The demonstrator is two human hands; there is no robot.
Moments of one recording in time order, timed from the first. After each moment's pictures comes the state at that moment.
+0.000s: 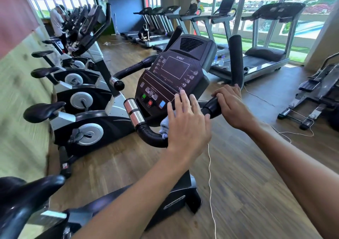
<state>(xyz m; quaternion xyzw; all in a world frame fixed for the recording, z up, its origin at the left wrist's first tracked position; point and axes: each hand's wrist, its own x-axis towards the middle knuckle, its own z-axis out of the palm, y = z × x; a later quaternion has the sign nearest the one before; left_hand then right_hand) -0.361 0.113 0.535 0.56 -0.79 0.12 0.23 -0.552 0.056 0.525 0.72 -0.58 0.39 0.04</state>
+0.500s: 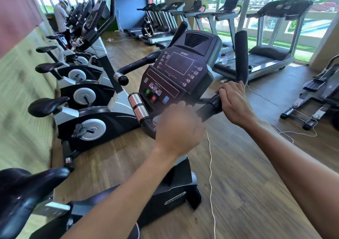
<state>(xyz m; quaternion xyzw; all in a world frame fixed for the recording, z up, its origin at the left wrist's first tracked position) -0.321 0.106 0.509 0.47 -0.80 0.17 0.34 -0.543 0.056 0.523 0.69 -0.60 0.40 0.07</state>
